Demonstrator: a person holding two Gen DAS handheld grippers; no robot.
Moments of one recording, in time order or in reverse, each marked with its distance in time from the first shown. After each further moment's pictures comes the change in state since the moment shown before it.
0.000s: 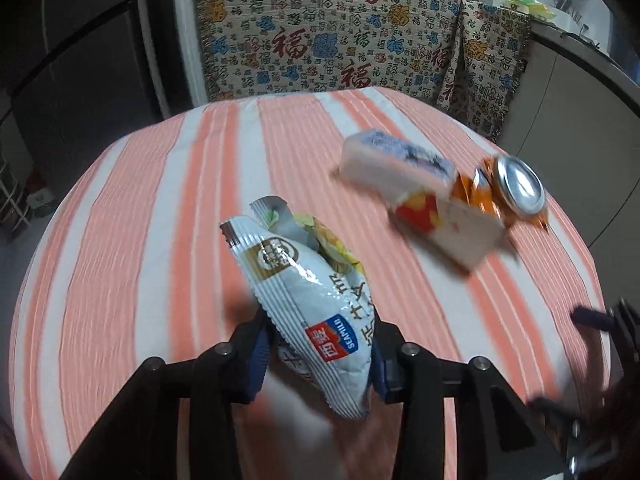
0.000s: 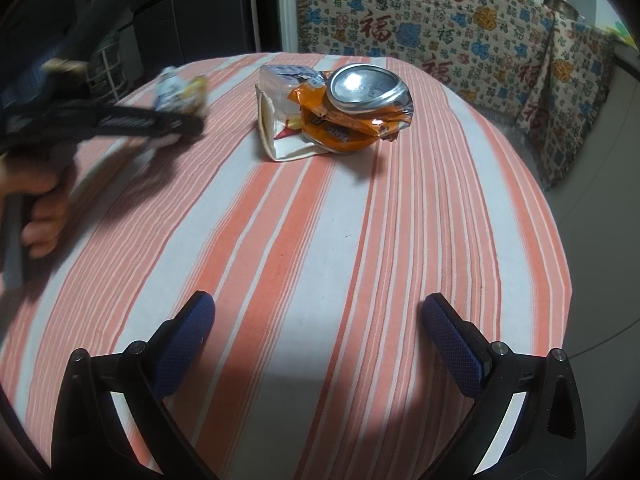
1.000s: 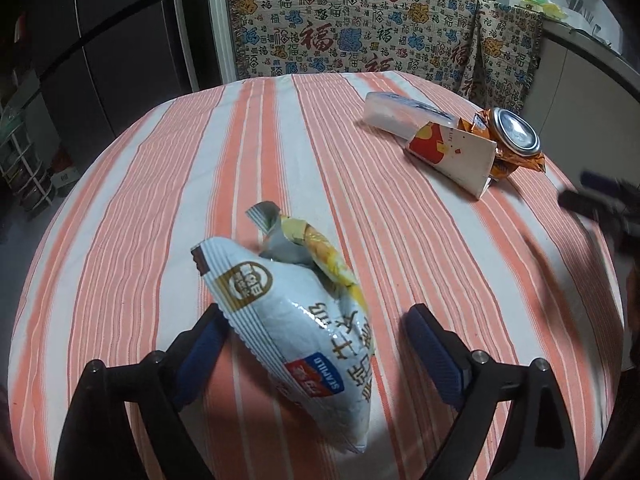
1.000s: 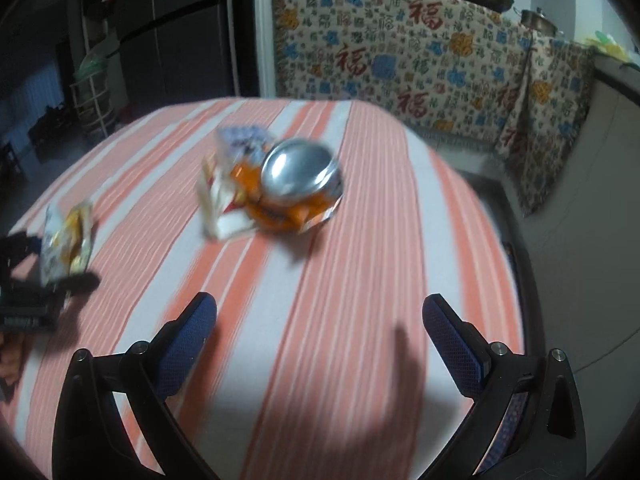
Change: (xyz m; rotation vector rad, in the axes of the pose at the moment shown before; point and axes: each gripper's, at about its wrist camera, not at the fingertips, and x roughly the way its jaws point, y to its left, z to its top) left arm -0.018 -0.004 -0.047 -0.033 -0.003 0.076; right arm -0.002 -0.046 0.066 0.028 -0.129 -0.034
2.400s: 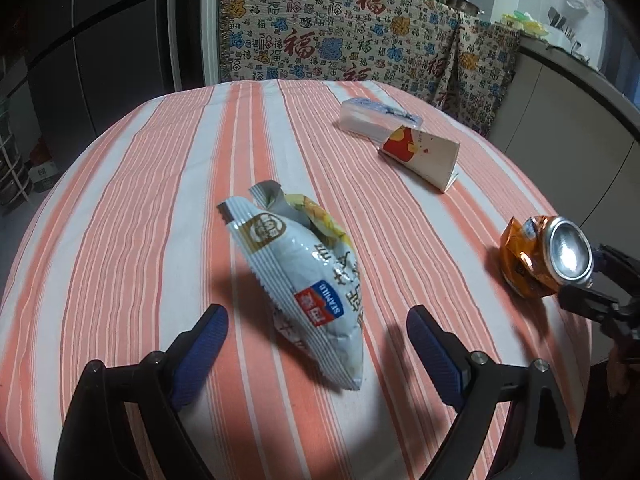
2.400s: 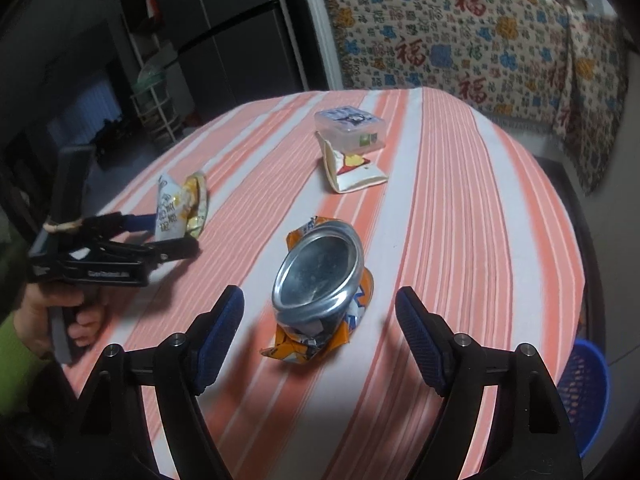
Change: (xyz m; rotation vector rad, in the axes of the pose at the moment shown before) left arm -0.027 0.016 -0.021 -0.031 -0.041 -0.135; right arm -0.052 0.046 -0.063 -0.004 0.020 0.237
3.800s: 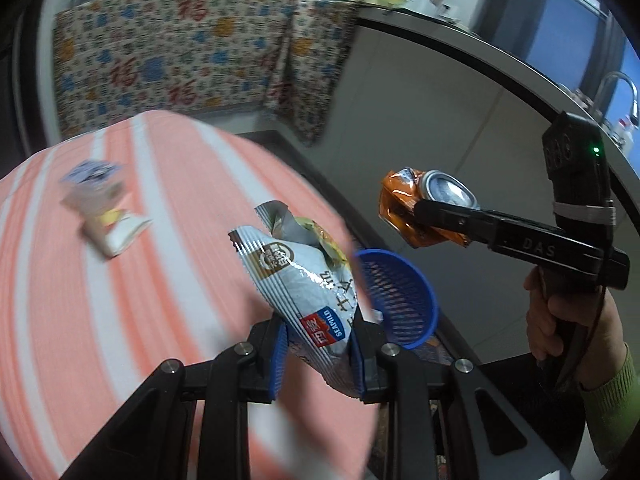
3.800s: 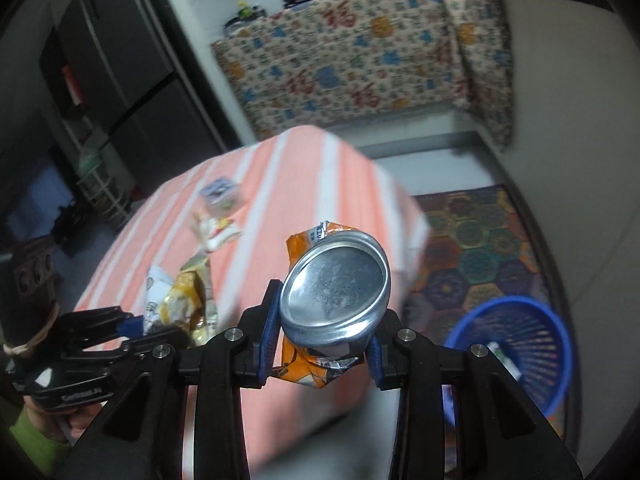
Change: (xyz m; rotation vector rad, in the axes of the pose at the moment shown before) left arm -0.005 -0.243 0.032 0.252 0.039 -0.414; right arm -0.125 -0.148 -0.021 0.341 -0.098 -0.164
